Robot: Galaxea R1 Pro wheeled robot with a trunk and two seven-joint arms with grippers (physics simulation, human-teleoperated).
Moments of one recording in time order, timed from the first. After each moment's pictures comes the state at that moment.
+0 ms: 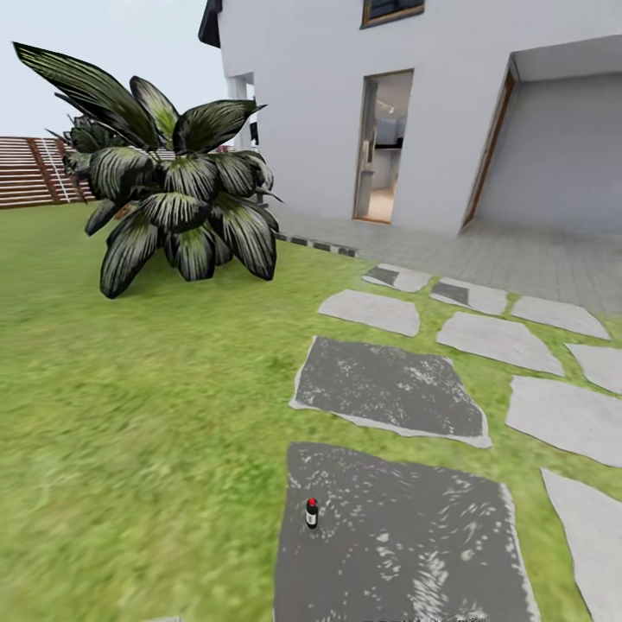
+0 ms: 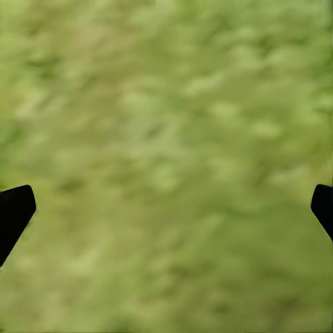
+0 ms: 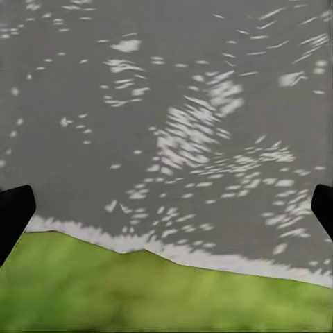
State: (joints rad) left arm -0.21 0.08 0.10 -0.36 0.00 -0.19 0.00; right arm -0.05 -0.07 -0.01 -0.55 0.00 -0.28 0.00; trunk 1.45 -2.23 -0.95
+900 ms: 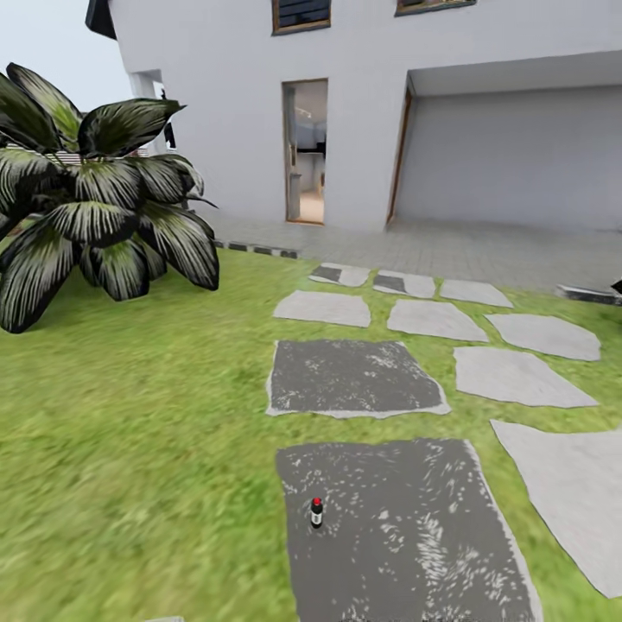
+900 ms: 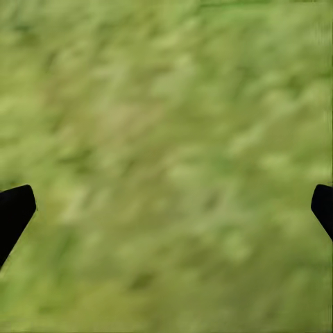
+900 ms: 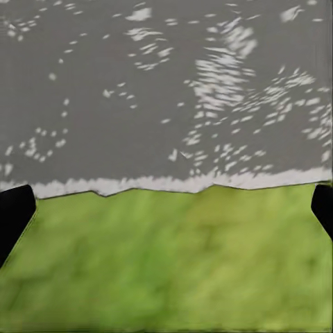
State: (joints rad) left arm -0.21 0.08 0.10 -0.36 0.00 -0.19 0.00; right arm -0.05 -0.07 -0.01 -0.55 0.00 -0.28 0.00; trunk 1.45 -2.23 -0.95
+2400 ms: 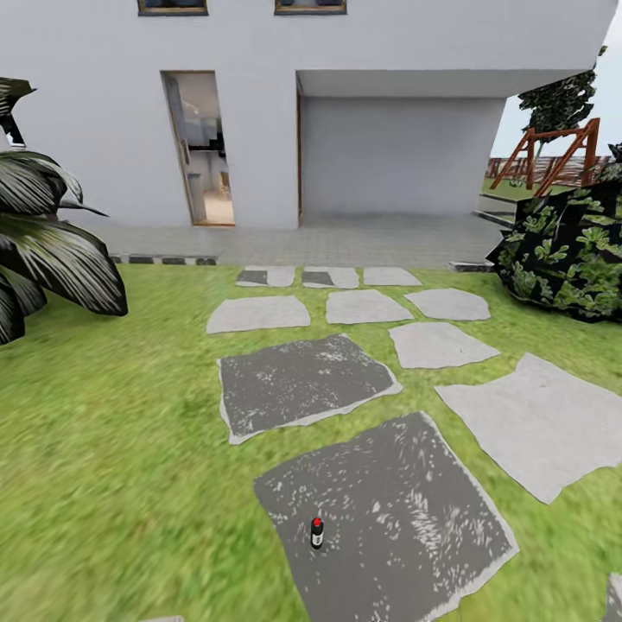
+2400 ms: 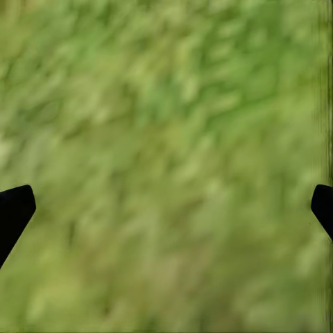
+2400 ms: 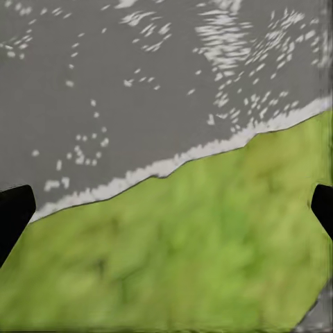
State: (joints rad) left arm -0.21 0.08 0.10 -0.36 0.00 -0.19 0.00; right arm -0.05 -0.07 -0.01 -0.55 0.00 -0.28 0.00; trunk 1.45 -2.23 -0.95
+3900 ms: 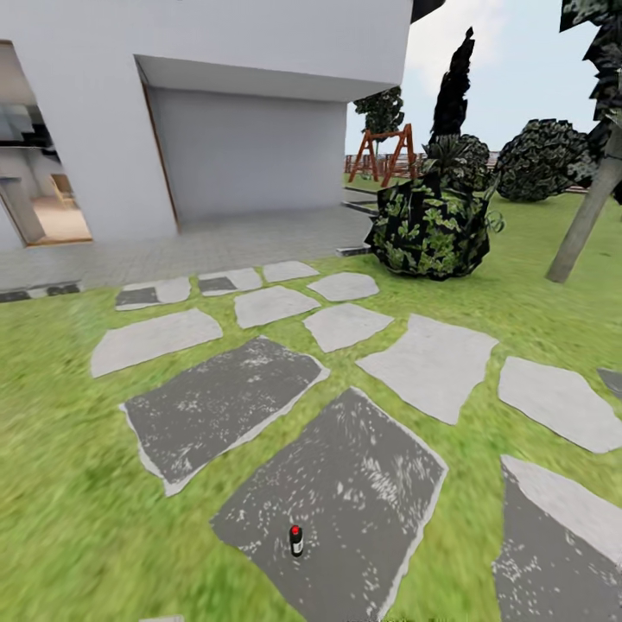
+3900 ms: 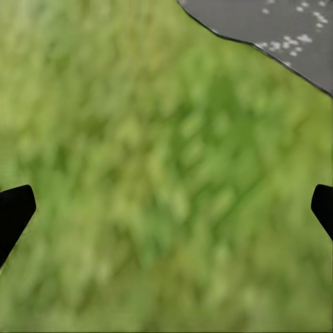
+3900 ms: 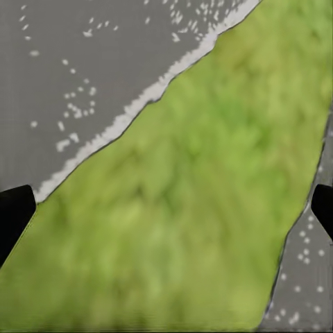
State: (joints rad) left arm -0.21 0.08 0.10 -0.37 0.00 -0.19 0.00; right arm -0.05 -0.07 -0.01 -0.55 0.00 -0.28 0.00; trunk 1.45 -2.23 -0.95
